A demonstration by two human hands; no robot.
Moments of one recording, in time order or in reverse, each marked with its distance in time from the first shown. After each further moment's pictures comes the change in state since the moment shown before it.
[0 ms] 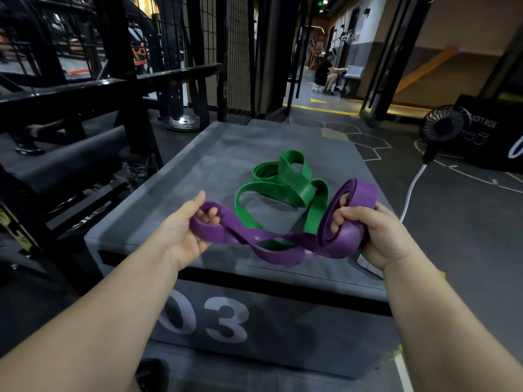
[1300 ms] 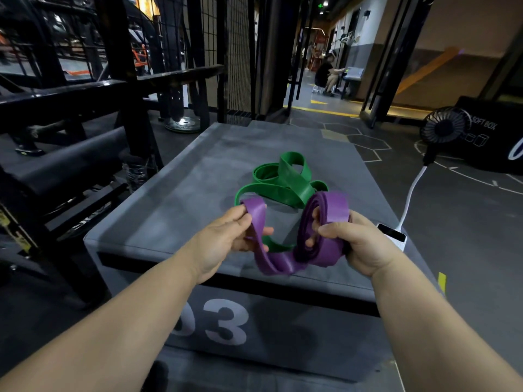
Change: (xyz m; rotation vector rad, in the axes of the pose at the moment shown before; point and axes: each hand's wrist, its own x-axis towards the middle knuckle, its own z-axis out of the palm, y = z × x) left_hand -0.021 -0.034 0.019 0.701 -0.502 0.310; right_hand -0.006 0.006 0.021 -0.143 -0.104 0.153
